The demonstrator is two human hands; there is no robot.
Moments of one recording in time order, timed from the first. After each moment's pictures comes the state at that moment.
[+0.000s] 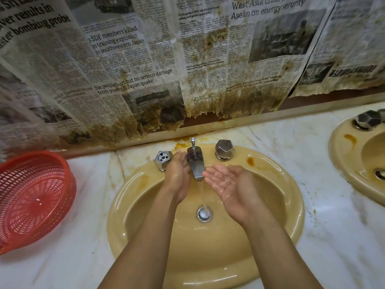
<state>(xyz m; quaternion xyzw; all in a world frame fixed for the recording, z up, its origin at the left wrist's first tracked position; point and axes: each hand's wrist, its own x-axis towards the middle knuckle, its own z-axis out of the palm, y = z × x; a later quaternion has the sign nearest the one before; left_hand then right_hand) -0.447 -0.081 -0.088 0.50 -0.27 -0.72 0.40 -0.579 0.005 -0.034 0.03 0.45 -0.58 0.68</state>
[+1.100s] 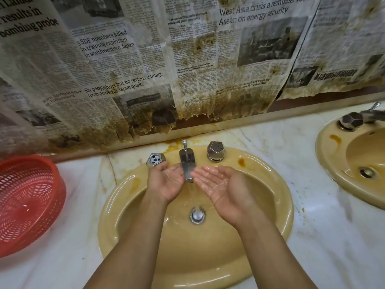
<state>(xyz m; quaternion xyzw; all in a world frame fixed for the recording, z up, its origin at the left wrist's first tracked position) -0.427 -0.087 -0.091 0.32 0.03 -0.84 0.44 -0.581 0.009 -0.027 0.03 0.42 -0.57 0.70</state>
